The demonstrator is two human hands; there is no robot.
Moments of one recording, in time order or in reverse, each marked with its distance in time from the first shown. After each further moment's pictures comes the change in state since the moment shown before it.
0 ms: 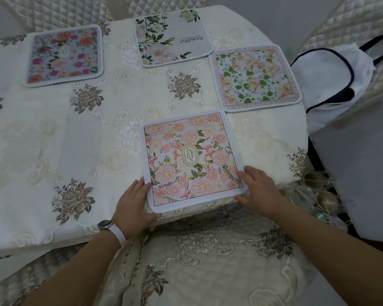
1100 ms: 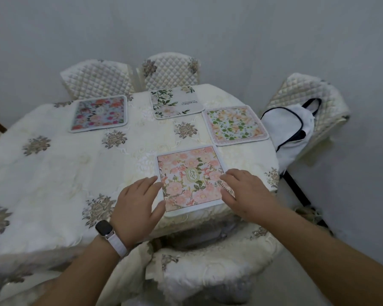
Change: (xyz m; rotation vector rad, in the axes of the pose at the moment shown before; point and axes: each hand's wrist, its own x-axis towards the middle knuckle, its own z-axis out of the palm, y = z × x) left_hand -0.129 0.060 -0.128 0.160 0.508 0.317; right_hand -0.122 -0.127 -0.118 -0.080 0.322 -0.147
